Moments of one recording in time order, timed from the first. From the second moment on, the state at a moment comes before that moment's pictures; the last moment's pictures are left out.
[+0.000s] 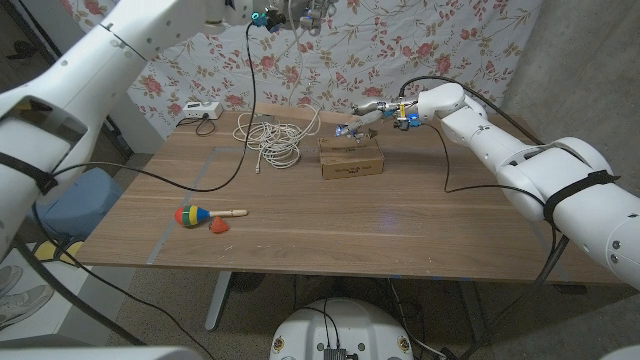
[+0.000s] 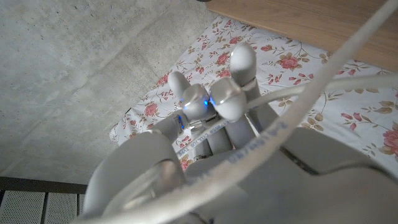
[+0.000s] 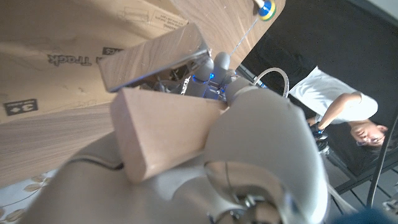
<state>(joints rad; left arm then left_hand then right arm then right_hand) -0.07 0.75 0.72 -1.72 -0.81 0.63 -0.18 0.54 0.17 0.82 0.11 0.18 0.89 0.13 1.12 0.71 1.33 -0.11 1.36 0.84 1.42 -0.19 1.51 0.63 0.96 -0.14 1.55 0.42 -0.10 -0.28 -0.55 -0.64 0.10 0.45 0.99 1.23 0.10 0.38 -0.08 0.25 0.81 0.07 0.48 0.47 0.96 0.00 0.82 0.69 1.06 -0.15 1.02 1.22 0.71 -0.07 1.41 0.17</state>
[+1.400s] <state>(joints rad) 0.15 0.87 0.62 -1.96 -1.14 0.65 0.02 0.54 0.17 0.86 0.15 0.19 0.81 0.11 1.06 0.72 1.27 -0.12 1.28 0.76 1.42 -0.20 1.37 0.41 0.97 -0.14 1.55 0.34 -0.20 -0.34 -0.45 -0.74 0.07 0.44 0.52 1.22 0.10 0.40 -0.06 0.24 0.83 0.07 0.46 0.46 0.97 0.00 0.82 0.68 1.07 -0.15 1.01 1.22 0.72 -0.07 1.40 0.17</state>
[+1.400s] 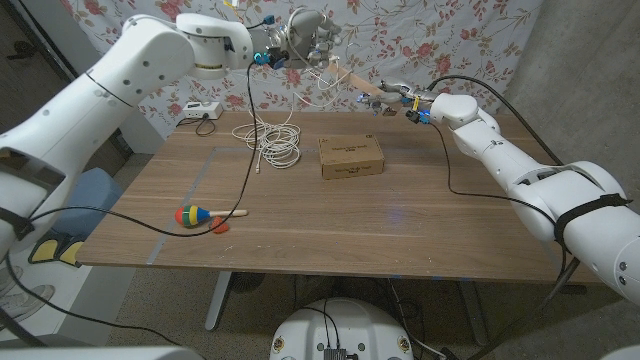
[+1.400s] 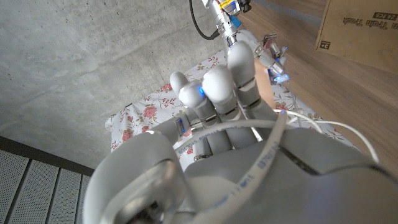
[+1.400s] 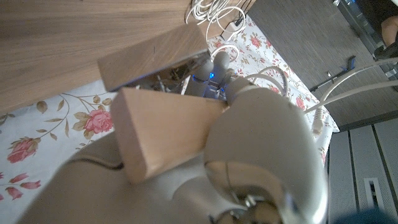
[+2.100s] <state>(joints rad) 0.20 0.95 0.64 -2.02 -1.14 0.66 0.03 0.53 0.17 0.85 0.11 0.18 0.69 0.12 1.01 0.69 1.16 -0.09 1.17 0.69 1.36 -0.20 1.26 0.34 0.85 -0.11 1.54 0.30 -0.25 -0.35 -0.38 -0.80 0.10 0.47 0.42 1.22 0.11 0.41 -0.06 0.24 0.83 0.07 0.45 0.45 0.97 0.00 0.82 0.67 1.07 -0.15 1.01 1.22 0.73 -0.08 1.39 0.17</state>
